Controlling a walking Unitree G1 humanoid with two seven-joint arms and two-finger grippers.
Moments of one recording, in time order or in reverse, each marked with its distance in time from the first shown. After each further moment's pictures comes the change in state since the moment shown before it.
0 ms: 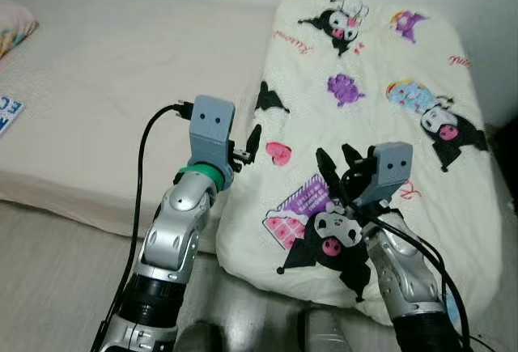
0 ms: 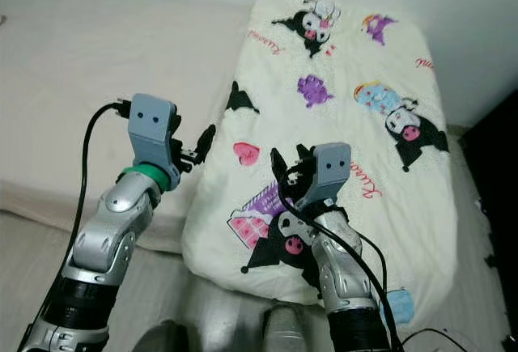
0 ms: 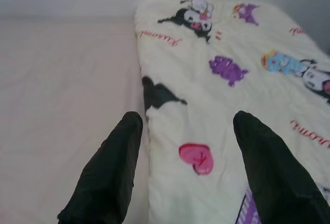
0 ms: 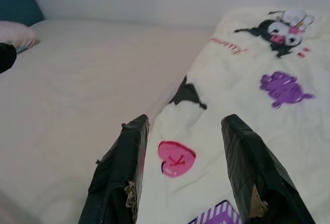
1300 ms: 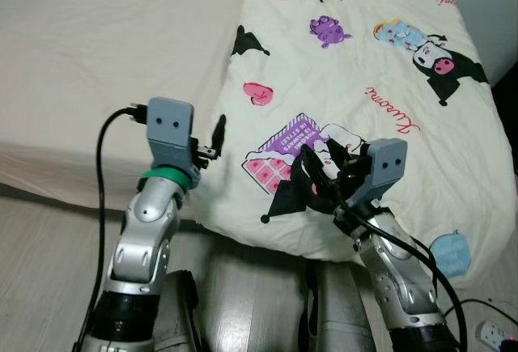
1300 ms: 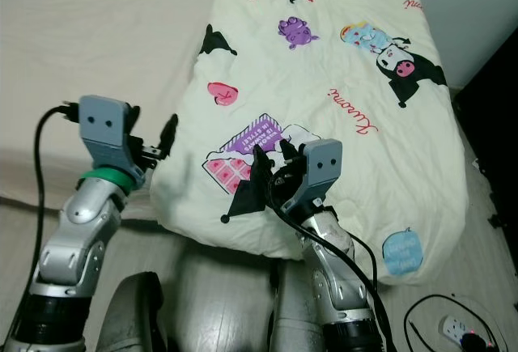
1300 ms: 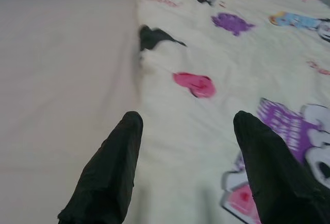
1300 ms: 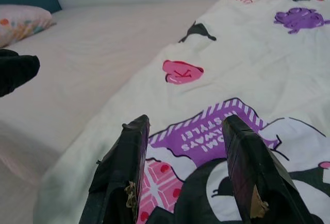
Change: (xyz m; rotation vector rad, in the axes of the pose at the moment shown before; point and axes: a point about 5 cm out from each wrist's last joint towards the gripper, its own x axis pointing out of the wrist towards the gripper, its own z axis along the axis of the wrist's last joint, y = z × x) left arm -0.020 0.028 -0.001 0.012 -0.072 0.063; right arm -0.004 0.024 0.012 0.051 -0.015 0.079
